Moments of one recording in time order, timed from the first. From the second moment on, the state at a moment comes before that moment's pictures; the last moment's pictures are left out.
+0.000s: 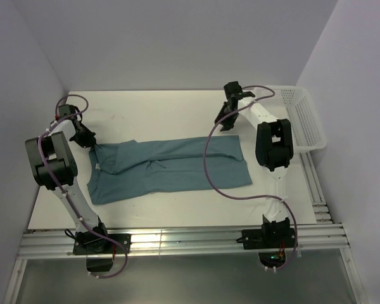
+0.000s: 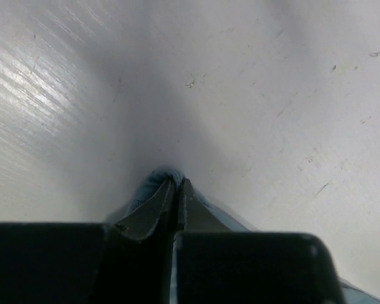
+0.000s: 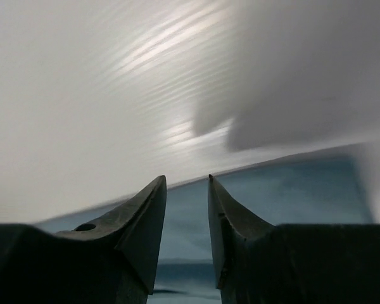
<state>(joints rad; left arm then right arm) 0.30 1.99 1.36 -0.46 0.06 -0.57 0.19 2.25 1.87 -0.81 -0.06 0.73</state>
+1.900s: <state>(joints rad) 0.29 2.06 1.48 -0.51 0.04 -0.56 0.70 2.31 1.67 -0.36 -0.61 0.77</state>
